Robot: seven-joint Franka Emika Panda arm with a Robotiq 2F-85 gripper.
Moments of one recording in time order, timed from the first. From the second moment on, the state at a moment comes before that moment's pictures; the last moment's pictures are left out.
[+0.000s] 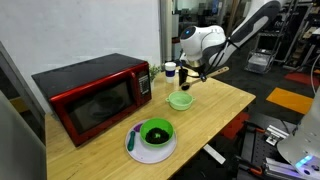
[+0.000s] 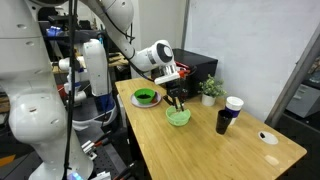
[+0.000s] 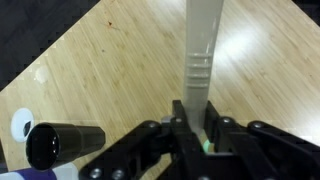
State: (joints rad) arm 0.00 0.08 -0.05 -2.31 -0.74 2.17 -0.24
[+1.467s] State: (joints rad) arm 0.07 0.09 0.04 -2.42 -1.21 2.12 0.16
